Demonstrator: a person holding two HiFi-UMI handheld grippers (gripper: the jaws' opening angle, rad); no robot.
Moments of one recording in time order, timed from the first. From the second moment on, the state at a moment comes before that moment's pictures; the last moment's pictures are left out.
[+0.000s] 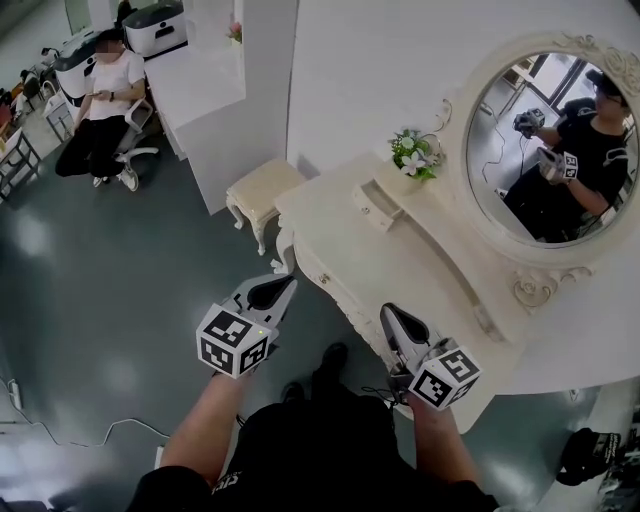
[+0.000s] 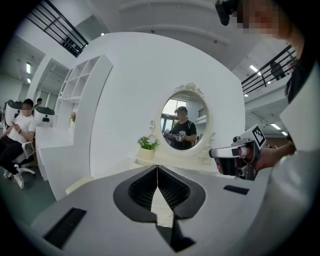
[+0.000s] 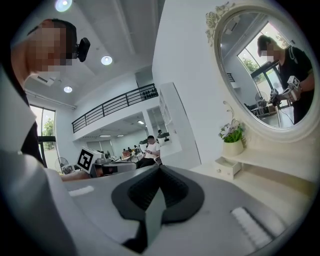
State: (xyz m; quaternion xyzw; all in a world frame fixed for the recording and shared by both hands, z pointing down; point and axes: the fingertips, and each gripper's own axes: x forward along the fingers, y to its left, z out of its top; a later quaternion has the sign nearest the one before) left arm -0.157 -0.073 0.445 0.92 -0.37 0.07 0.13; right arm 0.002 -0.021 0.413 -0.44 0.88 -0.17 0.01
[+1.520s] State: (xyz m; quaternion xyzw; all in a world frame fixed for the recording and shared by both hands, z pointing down) left arm -0.006 -0.313 0.506 0.92 -0.31 0.17 0.19; right arm 0.128 -0.227 0.432 -0.49 0.84 -0.22 0.04
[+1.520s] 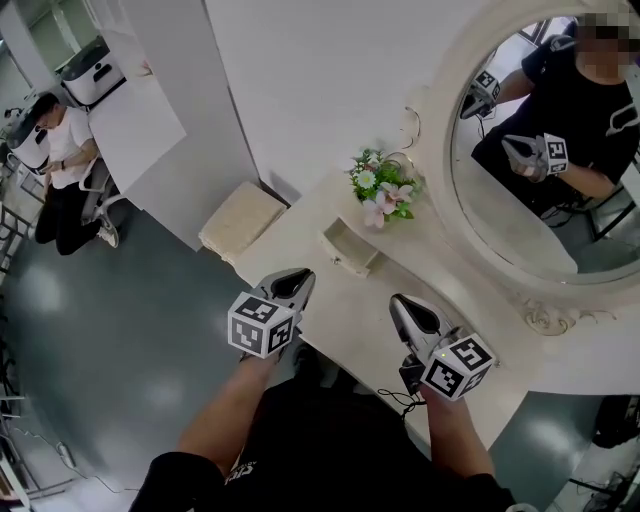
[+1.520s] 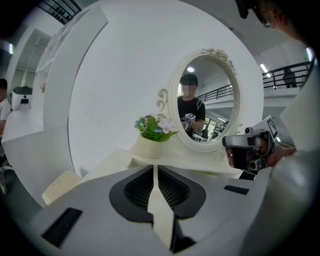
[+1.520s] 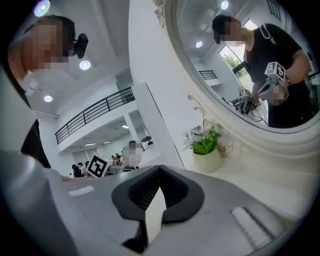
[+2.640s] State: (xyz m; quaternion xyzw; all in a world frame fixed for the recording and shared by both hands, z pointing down) left arm 0.057 -0.375 0.658 0.89 -0.23 0.34 0.19; right arm 0.167 -0.249 0.448 -0.56 0.79 -0.25 0.02
